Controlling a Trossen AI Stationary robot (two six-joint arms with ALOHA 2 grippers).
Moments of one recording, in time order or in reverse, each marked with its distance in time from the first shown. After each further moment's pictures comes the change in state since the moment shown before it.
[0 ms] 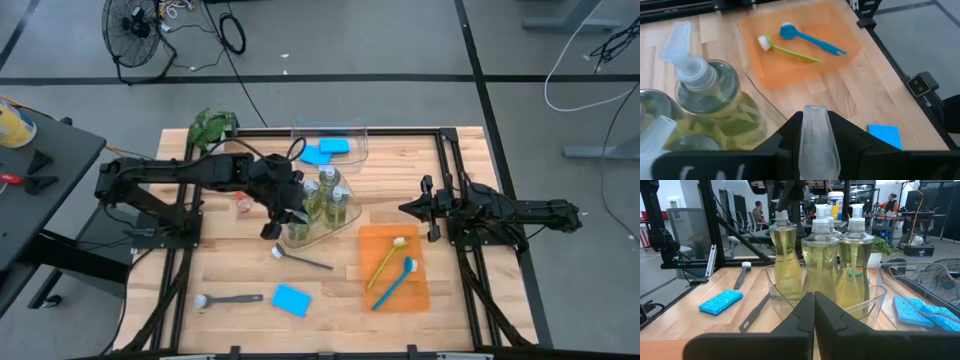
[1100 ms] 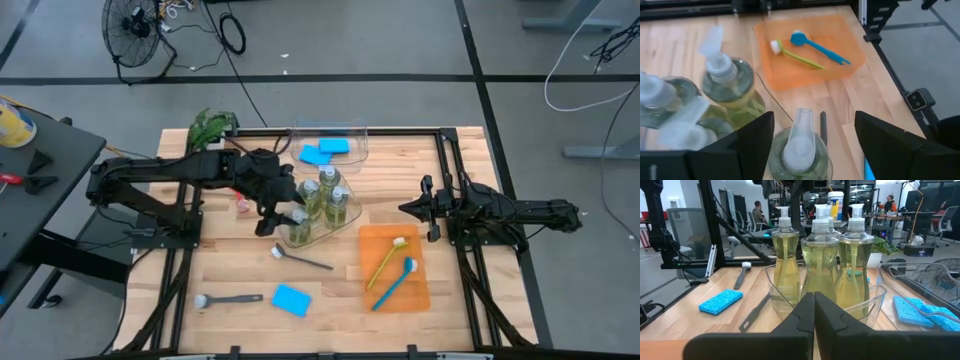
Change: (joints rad) left arm 0.000 -0.071 0.001 -0.029 -0.046 -0.099; right arm 0.000 0.000 0.000 0.000 0.000 0.000
